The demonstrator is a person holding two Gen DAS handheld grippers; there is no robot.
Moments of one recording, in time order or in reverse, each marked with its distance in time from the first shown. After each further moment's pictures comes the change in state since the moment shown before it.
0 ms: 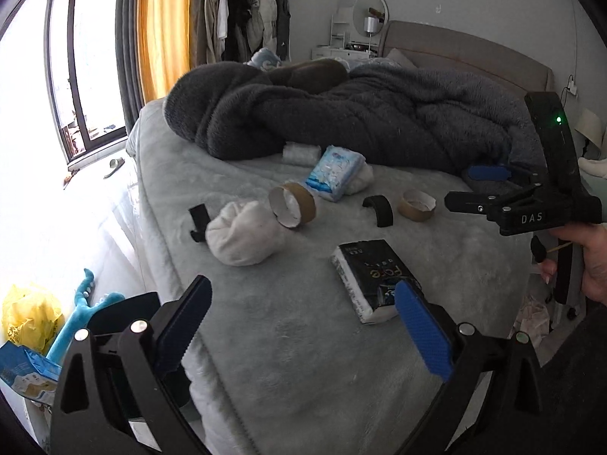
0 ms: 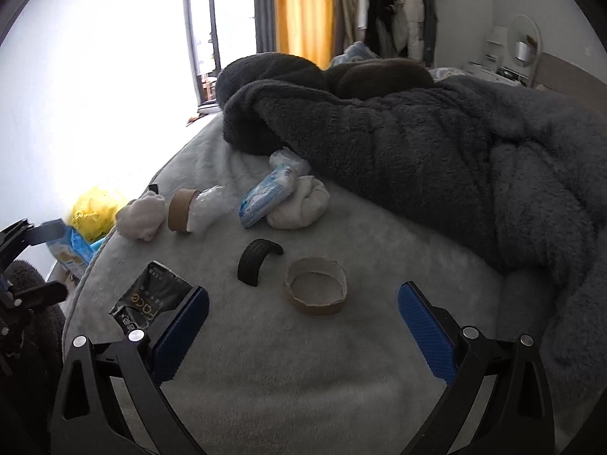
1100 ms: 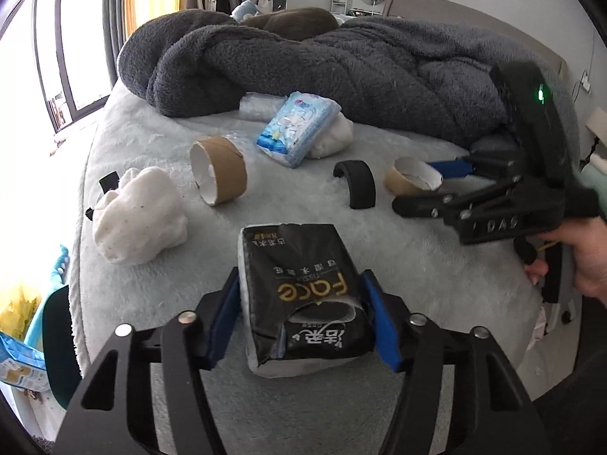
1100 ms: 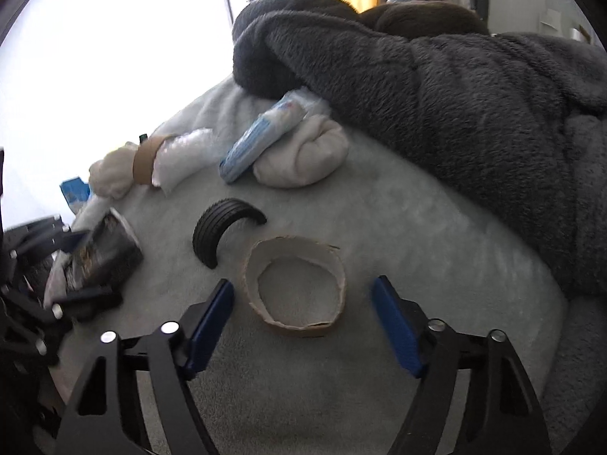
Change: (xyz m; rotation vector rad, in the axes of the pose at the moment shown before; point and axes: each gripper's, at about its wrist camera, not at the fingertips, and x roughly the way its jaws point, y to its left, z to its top) left arm 0.089 -0.038 0.006 -0.044 0.128 -0.023; right arm 0.076 -0.035 0.001 -0.063 0.156 0.148
